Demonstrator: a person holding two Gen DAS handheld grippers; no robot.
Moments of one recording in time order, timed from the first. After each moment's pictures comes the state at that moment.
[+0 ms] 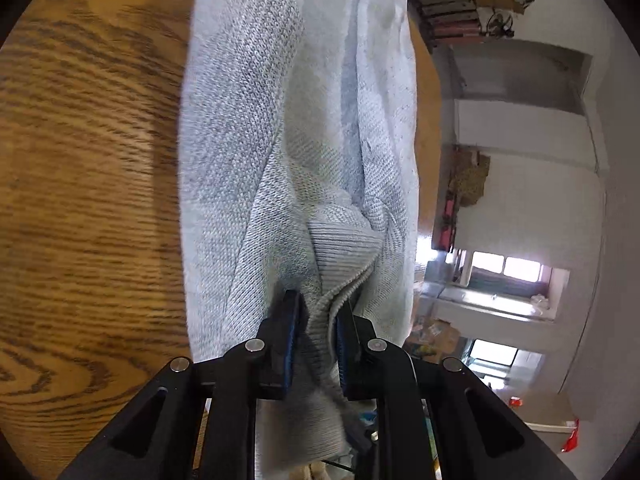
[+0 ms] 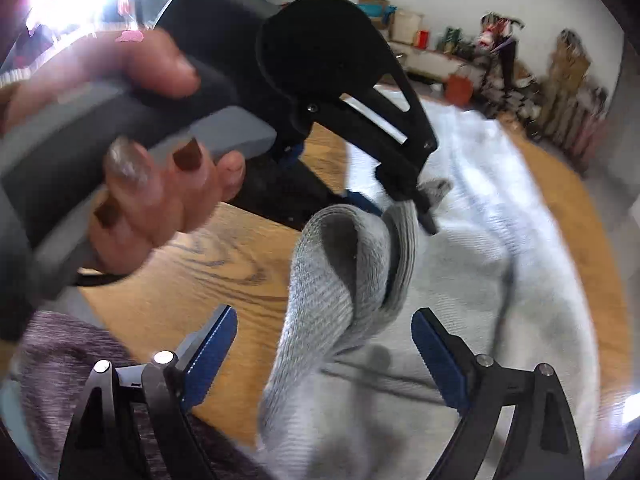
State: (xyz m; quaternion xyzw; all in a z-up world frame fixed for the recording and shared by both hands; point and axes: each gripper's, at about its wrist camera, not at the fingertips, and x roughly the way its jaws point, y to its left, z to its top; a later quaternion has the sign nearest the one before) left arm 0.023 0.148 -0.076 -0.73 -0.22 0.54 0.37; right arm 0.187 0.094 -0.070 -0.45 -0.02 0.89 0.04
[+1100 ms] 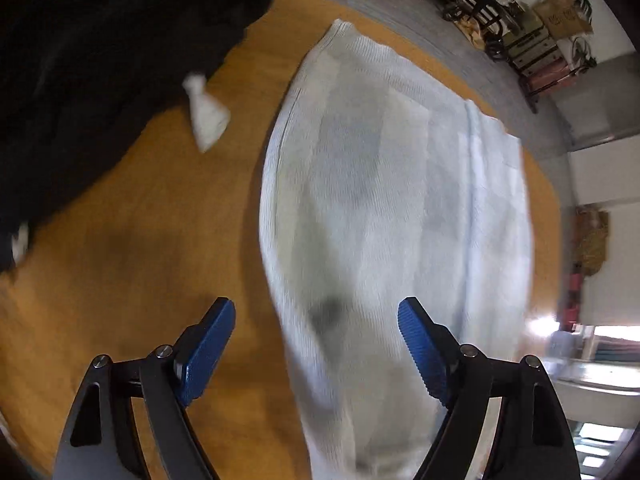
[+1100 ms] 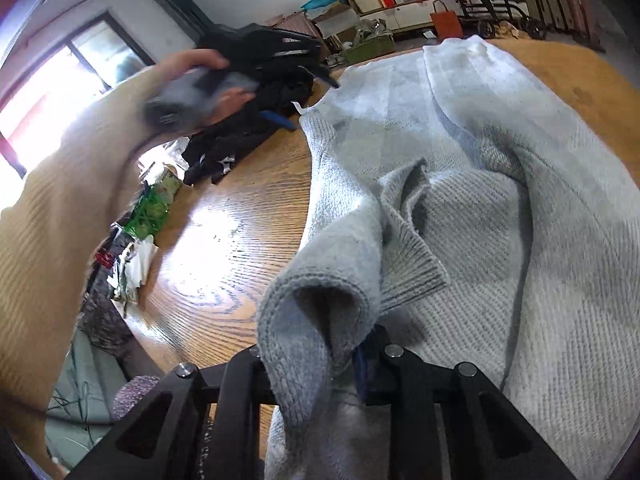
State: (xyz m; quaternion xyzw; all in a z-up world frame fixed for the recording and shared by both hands) left arm -0.173 0.177 -0.041 -0.67 -0.04 0.73 0.15; right arm 0.177 0.197 -0.075 -0.42 0.25 0.87 -0.05
